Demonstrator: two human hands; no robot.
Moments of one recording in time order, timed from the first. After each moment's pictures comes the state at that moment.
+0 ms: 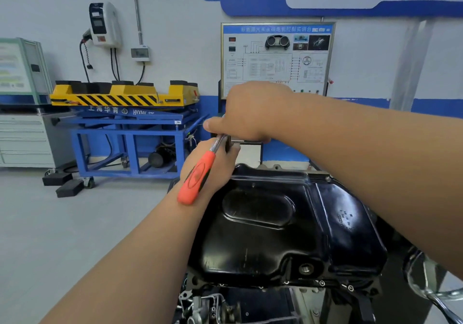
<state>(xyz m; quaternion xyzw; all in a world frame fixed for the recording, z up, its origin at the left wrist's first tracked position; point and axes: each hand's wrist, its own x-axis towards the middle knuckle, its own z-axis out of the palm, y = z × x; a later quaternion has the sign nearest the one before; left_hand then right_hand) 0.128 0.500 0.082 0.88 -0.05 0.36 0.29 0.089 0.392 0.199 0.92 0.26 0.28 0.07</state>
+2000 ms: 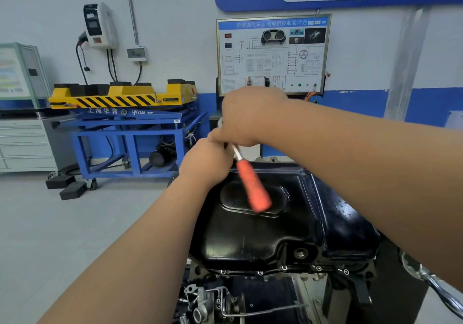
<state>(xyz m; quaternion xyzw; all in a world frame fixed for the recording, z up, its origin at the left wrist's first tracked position) 0.118 0.502 0.085 0.93 -0.04 0.29 0.20 0.074 0.390 0.185 0.93 0.24 0.26 0.08</state>
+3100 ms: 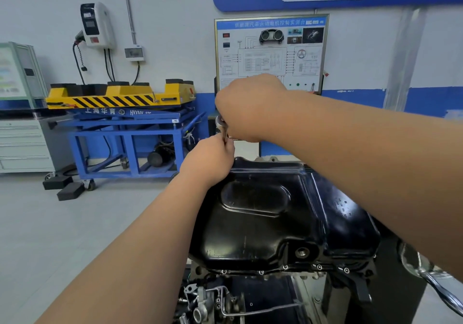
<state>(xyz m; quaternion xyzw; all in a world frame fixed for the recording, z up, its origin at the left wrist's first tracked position) 0.119 0.500 0.088 0.93 -0.05 0.28 0.24 0.058 0.392 0.195 0.90 0.25 0.31 0.20</state>
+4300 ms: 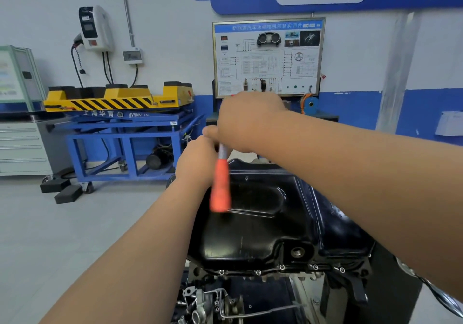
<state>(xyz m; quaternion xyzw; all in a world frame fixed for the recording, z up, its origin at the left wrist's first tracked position) 0.114 0.502 0.087 0.91 -0.01 0.32 0.27 0.065 0.392 0.182 0.94 0.20 0.27 0.10</state>
